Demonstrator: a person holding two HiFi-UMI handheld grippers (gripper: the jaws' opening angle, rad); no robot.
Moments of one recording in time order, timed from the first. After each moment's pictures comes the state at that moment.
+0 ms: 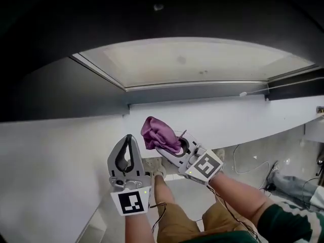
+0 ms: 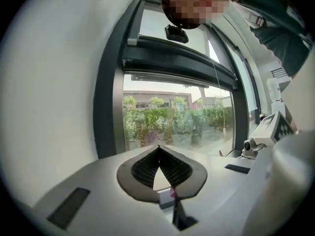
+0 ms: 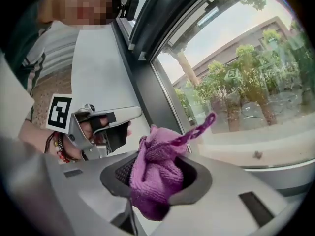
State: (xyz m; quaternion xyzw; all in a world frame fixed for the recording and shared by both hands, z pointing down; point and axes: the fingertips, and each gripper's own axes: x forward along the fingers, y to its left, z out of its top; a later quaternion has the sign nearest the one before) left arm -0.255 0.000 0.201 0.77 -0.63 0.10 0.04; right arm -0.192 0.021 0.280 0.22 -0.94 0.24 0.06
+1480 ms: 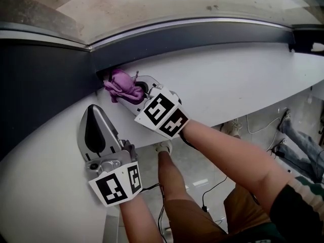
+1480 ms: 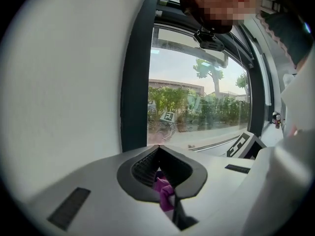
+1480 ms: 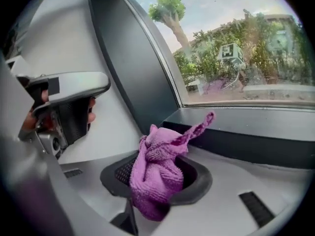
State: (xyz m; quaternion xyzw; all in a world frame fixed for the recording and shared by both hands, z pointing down) left arm -0.327 -0.027 0.406 0.72 -0.67 0.11 0.12; right arm -0.299 -0.035 0.534 0.22 -0.91 0.27 0.22
